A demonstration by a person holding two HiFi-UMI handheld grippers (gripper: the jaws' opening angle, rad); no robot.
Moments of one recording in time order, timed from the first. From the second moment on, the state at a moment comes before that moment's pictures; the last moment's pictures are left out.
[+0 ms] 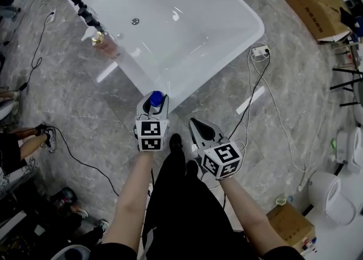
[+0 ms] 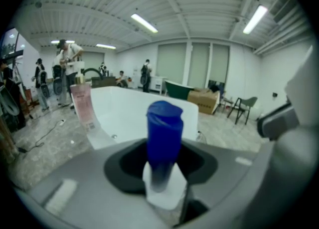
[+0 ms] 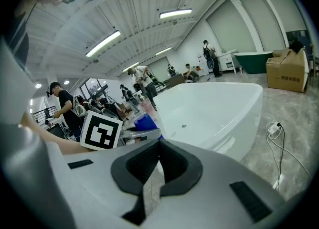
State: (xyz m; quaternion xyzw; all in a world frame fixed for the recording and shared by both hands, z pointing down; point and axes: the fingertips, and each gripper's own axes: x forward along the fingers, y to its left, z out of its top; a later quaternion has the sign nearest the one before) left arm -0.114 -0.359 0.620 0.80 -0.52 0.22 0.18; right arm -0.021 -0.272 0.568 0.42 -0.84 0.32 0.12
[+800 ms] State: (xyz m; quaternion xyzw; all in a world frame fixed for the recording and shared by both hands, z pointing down) left arm -0.108 -0.345 0.611 0.80 -0.52 0.23 0.18; right arm -0.004 -0.259 0.556 0.43 -0.84 0.31 0.11
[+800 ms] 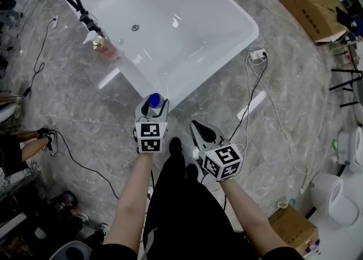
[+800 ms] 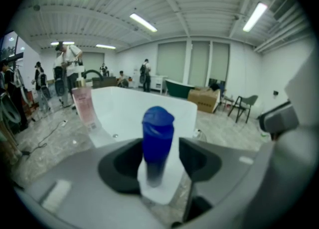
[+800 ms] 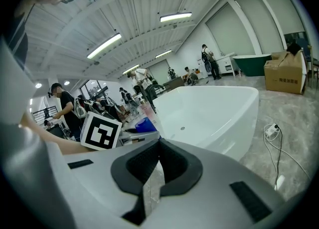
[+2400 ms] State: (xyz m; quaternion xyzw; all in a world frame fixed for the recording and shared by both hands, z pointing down) left arm -0.113 -0.161 0.500 0.77 -0.59 0.17 0.17; right arm 0.035 -0.153 0.483 0.43 -0.87 0.23 0.08
